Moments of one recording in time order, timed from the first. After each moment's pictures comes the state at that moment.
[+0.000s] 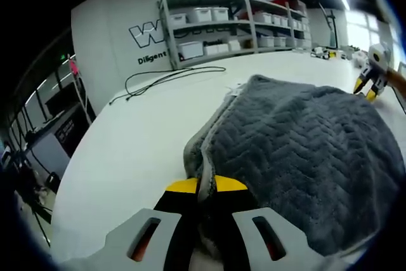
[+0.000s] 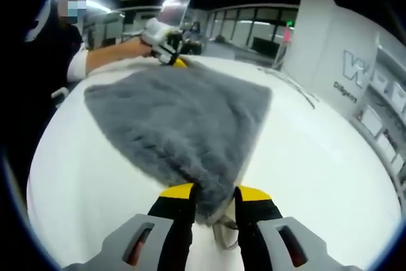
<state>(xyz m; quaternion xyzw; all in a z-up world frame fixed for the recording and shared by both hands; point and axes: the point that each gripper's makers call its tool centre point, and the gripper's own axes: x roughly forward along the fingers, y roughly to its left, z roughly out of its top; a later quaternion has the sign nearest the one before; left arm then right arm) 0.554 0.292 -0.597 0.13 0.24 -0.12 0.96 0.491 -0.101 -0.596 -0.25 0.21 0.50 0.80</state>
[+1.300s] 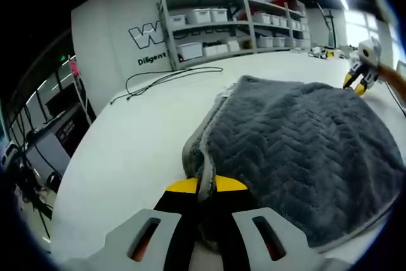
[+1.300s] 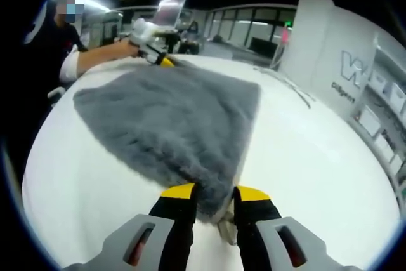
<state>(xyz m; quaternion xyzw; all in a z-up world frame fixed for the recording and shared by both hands) 0.535 0.293 -0.596 0.13 0.24 -0.13 0.96 0.510 -0.107 -0.596 -0.25 0.21 0.50 0.80</state>
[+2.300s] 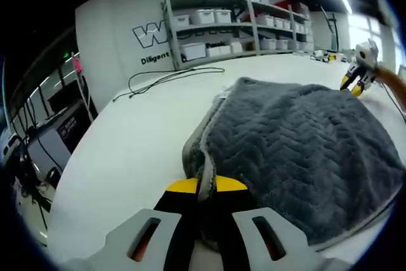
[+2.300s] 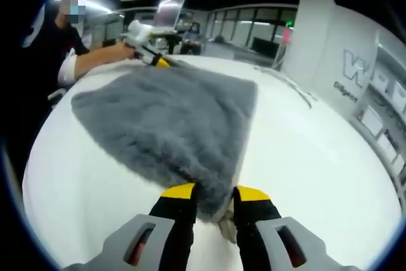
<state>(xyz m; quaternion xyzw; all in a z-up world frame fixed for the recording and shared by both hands) 0.528 0.294 -0.597 0.11 0.23 -0.12 0.96 0.517 -0.107 -0.597 -0.25 0.21 0.50 0.80</state>
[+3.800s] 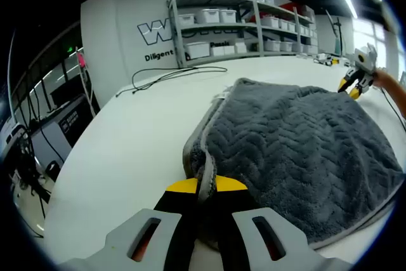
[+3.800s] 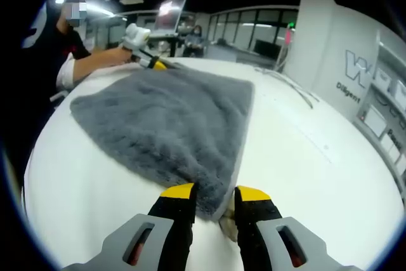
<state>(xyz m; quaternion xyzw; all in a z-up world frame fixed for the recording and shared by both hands) 0.518 0.292 -0.598 0.10 0.24 -0.10 0.96 0.531 -0.114 -0.596 -0.24 0.21 0.52 0.79</state>
